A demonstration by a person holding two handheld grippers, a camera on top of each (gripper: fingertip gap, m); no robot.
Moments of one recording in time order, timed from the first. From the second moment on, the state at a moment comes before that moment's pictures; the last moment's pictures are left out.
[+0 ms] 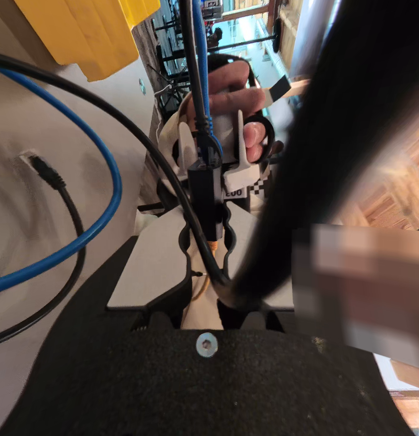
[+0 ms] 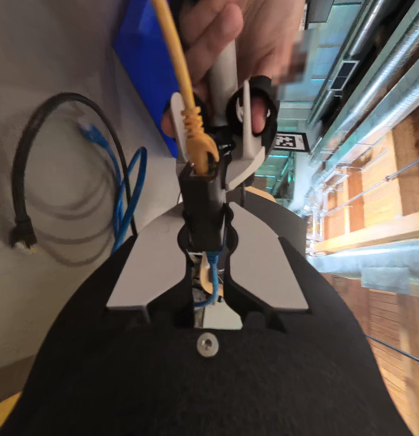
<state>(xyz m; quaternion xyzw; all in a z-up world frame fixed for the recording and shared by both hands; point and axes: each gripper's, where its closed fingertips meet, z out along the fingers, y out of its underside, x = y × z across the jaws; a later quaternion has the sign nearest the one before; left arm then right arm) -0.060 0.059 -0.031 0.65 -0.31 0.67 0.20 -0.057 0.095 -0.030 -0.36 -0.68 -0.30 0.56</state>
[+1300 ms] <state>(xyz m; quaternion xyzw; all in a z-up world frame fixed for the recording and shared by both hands) -0.068 0.071 -0.066 0.66 -0.21 0.72 0.01 -0.061 0.118 -0.063 -0.30 -0.56 -0.26 0.73</state>
